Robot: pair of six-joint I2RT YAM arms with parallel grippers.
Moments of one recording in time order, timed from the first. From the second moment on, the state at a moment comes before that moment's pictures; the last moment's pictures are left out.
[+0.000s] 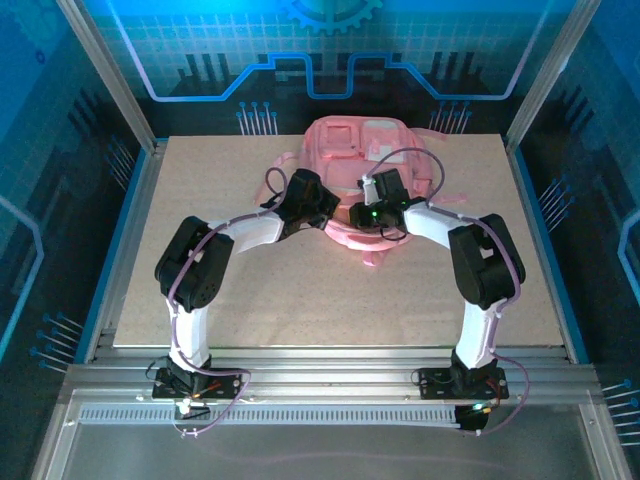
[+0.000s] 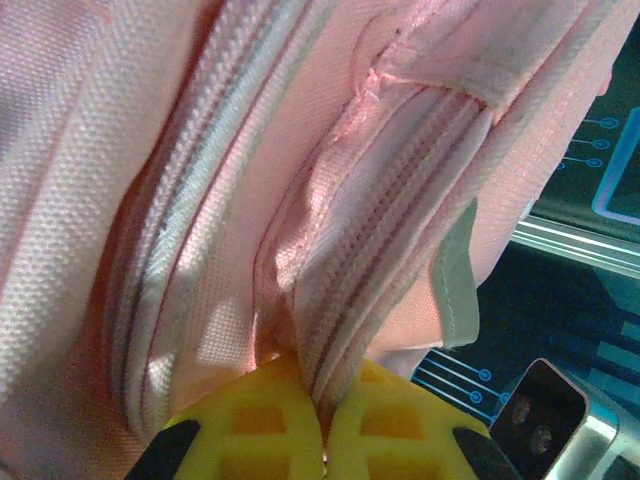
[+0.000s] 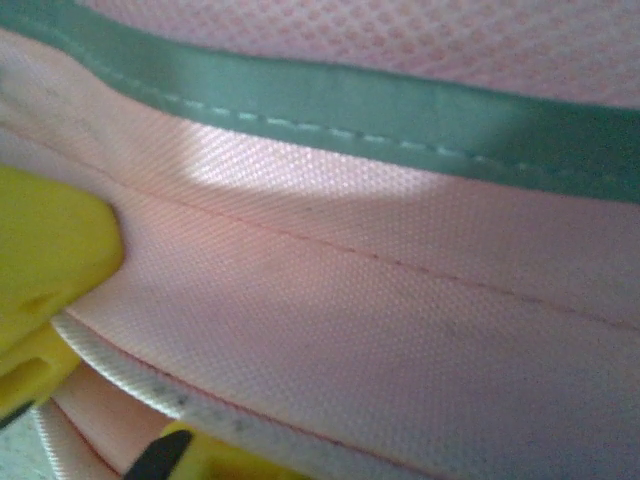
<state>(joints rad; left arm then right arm) -0.51 1.96 1.27 0.09 0.16 -1.53 0.38 1.91 1.22 -0.16 -0.29 0.28</state>
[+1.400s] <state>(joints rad) -0.38 1.89 1.29 -0.08 0.47 -1.29 0.14 1.84 1.36 -0.65 -0.21 -0.32</state>
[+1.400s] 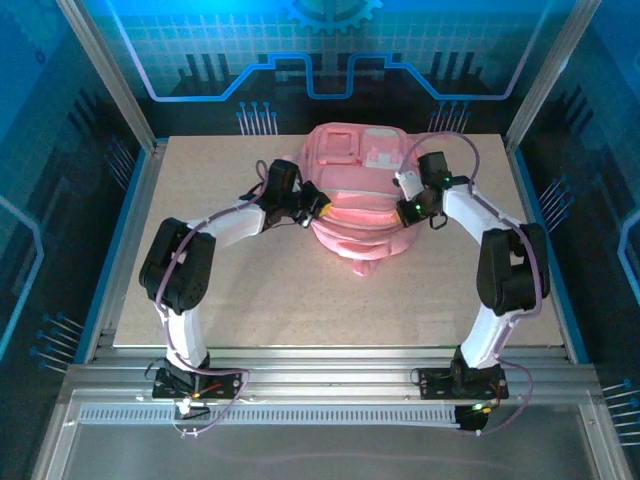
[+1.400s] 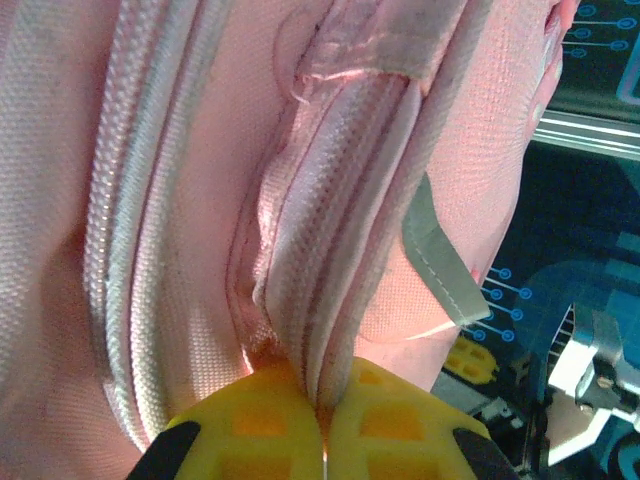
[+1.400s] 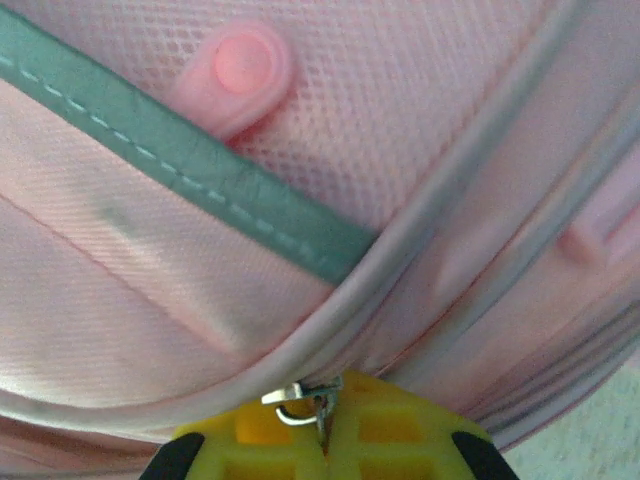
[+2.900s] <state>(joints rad) -0.17 1.75 1.27 -0.32 0.58 -1.03 0.43 1.92 1.46 -0.64 -0.53 -0.23</state>
